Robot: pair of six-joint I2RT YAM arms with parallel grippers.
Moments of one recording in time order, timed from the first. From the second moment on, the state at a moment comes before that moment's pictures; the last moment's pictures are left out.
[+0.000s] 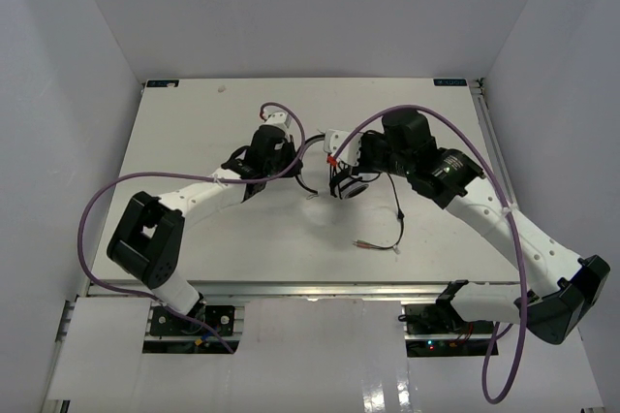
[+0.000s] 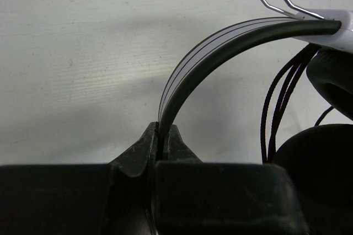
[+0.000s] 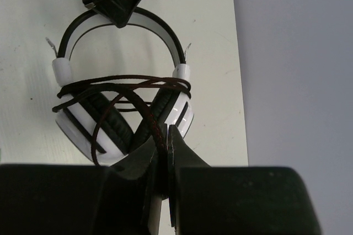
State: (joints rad) left arm -0.58 1.60 1.02 0.01 -0.04 -0.51; right arm 0.74 1.22 1.30 -0.58 -0.15 -0.93
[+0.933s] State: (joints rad) left arm -0.65 1.40 1.02 -0.01 0.09 -0.41; right arm 0.42 1.21 1.15 -0.41 -0.34 -0.82
